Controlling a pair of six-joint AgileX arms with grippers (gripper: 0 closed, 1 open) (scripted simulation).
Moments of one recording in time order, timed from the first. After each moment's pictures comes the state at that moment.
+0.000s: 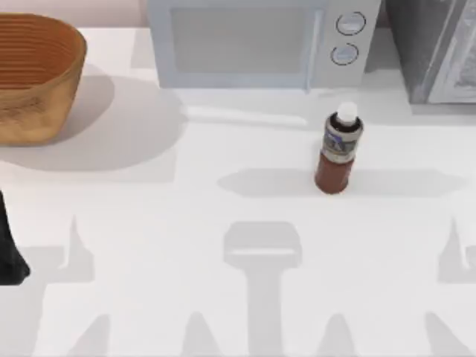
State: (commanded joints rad) left arm 0.00 0.00 0.00 0.00 0.00 0.00; right arm 0.00 0.00 0.00 0.00 0.00 0.00
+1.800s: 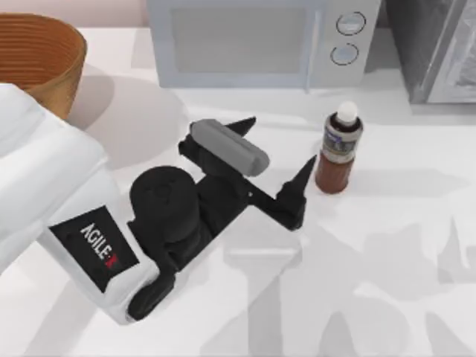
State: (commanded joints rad) left arm -0.70 2.11 0.67 1.45 0.06 0.01; right arm 0.00 0.00 0.00 0.00 0.00 0.00
